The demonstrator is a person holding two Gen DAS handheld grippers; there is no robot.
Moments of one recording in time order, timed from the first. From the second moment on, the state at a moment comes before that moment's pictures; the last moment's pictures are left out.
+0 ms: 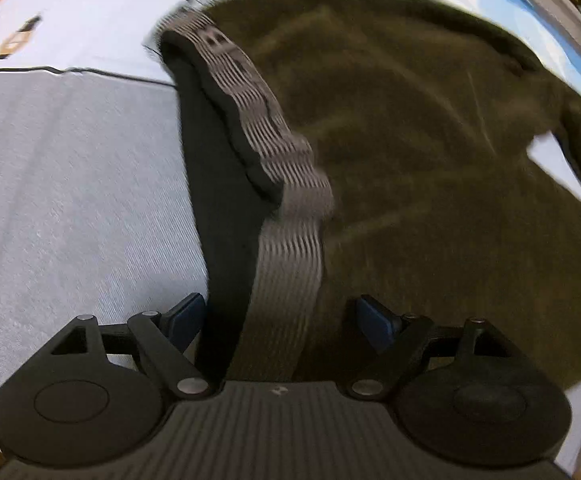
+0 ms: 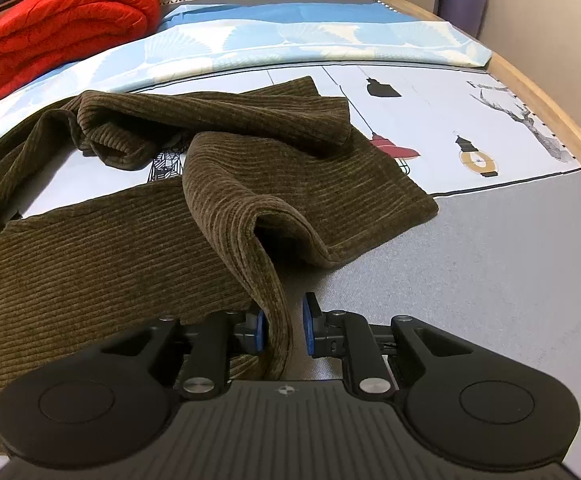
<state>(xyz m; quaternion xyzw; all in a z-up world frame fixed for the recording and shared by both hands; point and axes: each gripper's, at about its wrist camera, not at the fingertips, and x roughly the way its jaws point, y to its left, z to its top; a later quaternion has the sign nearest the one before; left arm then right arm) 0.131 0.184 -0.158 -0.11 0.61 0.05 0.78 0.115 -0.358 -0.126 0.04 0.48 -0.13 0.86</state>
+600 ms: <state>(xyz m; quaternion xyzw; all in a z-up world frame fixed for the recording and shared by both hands) 0.068 0.156 -0.112 0.12 0.52 0.05 0.84 0.067 -0.382 -0.120 0.09 0.56 -0.07 0.82</state>
